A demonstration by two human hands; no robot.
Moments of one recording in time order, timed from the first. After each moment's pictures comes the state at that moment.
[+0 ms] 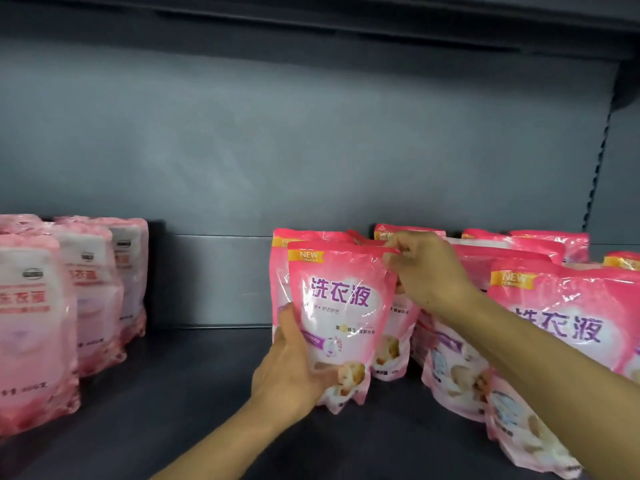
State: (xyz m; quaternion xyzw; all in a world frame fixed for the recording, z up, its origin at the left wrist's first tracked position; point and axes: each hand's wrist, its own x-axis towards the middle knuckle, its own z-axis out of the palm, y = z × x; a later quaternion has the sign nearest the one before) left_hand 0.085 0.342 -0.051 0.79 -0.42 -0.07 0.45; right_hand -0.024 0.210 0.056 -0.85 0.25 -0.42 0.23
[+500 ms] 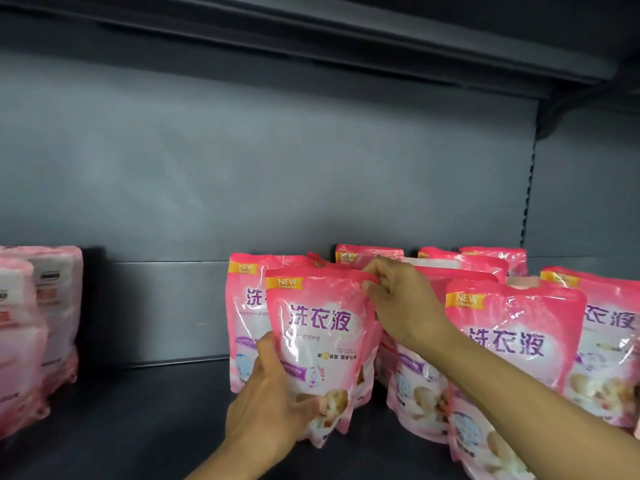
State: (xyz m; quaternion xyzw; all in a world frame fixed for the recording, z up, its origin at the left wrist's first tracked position) left_hand 0.085 0.317 -0.060 0.78 -0.44 -0.04 0.44; right_hand -0.045 0.202 0.048 -0.86 0.25 -0.42 0.16
